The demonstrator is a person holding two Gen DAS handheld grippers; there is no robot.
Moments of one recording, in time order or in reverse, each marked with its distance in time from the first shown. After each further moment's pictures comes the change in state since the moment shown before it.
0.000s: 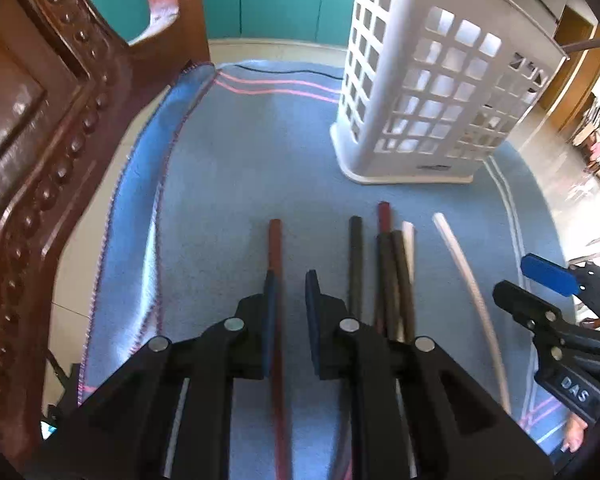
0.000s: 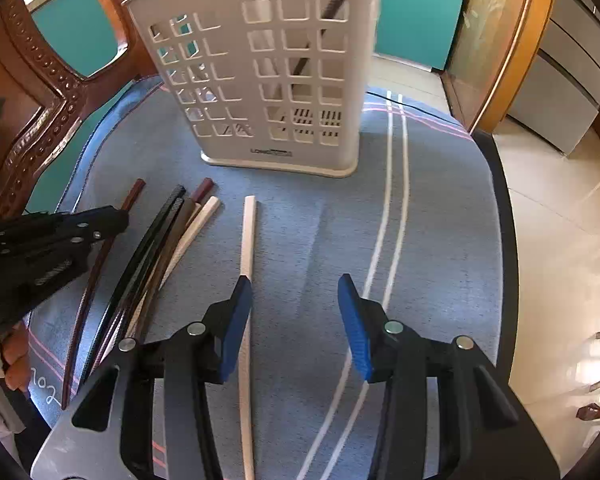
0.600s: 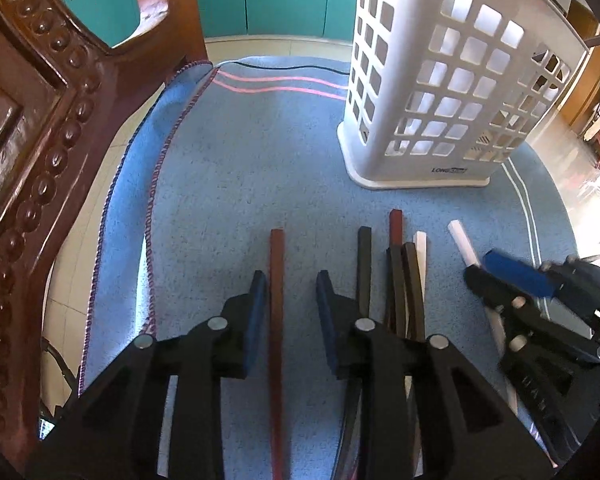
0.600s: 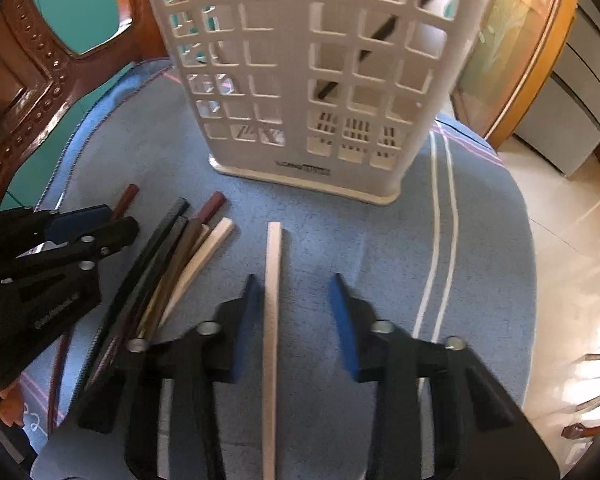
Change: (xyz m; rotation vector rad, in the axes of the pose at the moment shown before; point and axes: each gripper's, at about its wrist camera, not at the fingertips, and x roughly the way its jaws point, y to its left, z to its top) left arm 0.016 -0.010 0.011 0.001 0.013 0.032; right arm 0.038 0.034 0.020 -0.062 0.015 -0.019
